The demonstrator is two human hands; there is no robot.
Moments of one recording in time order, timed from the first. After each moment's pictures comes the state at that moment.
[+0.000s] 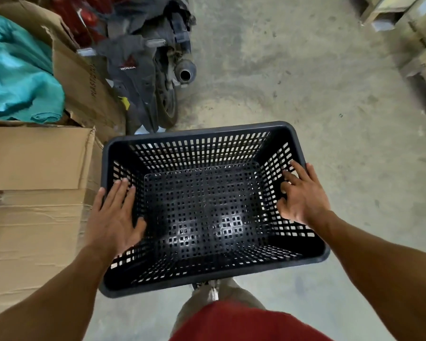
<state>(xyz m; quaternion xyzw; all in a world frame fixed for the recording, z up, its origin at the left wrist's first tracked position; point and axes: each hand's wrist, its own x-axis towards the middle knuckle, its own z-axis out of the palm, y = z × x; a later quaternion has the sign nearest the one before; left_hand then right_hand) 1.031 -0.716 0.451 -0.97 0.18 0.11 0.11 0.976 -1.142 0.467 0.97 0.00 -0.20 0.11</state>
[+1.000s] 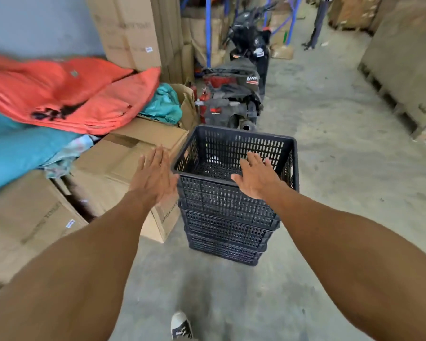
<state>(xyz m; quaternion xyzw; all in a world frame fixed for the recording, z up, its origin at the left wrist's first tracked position) 0.691 -0.751 0.624 -1.00 -0.02 -0.01 0.05 0.749 -1.015 0.619 0.98 0.17 -0.08 0.00</state>
